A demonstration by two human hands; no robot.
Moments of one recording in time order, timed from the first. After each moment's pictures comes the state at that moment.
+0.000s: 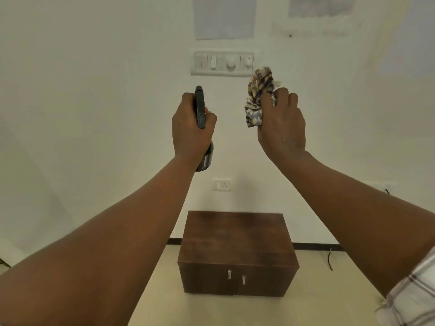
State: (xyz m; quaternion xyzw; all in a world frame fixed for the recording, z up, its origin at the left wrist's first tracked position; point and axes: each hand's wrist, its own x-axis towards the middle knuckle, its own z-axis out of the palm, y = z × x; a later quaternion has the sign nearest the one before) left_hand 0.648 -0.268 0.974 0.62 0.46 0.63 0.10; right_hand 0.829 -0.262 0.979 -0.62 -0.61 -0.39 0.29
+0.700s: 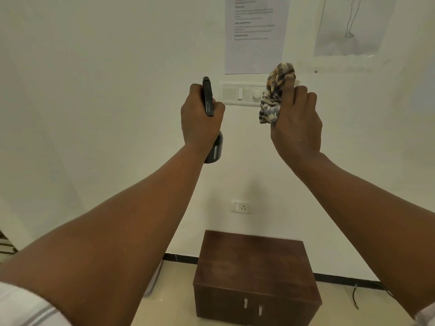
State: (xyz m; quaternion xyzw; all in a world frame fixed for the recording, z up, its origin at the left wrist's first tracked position) left_hand 0.601 -0.239 1.053 0.58 0.47 0.66 0.06; right_hand 0.785 -0.236 1.045 -0.60 -0.60 -0.39 0.37
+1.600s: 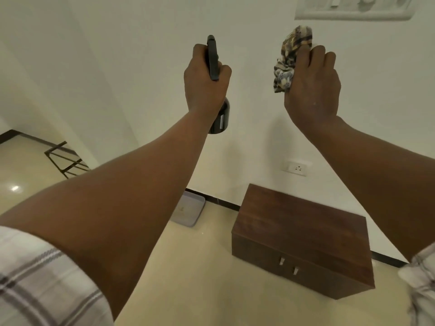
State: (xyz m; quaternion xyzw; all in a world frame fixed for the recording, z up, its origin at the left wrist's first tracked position) left_hand 0.497 -0.175 0.961 0.51 0.58 0.63 0.06; right_hand 0.682 -0.120 0.947 -0.56 -0.70 -0.30 0.32
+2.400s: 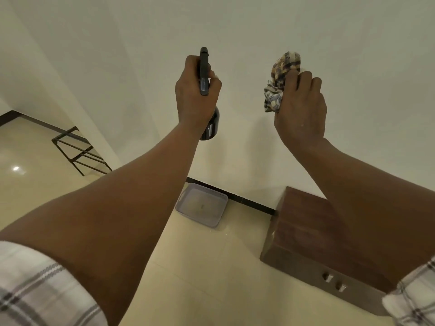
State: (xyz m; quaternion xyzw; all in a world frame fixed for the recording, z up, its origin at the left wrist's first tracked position) left_hand 0.257 -0.138 0.877 0.52 0.59 0.62 0.04; right_hand 0.448 -0.081 0.854 -0.57 -0.72 -0.29 0.28
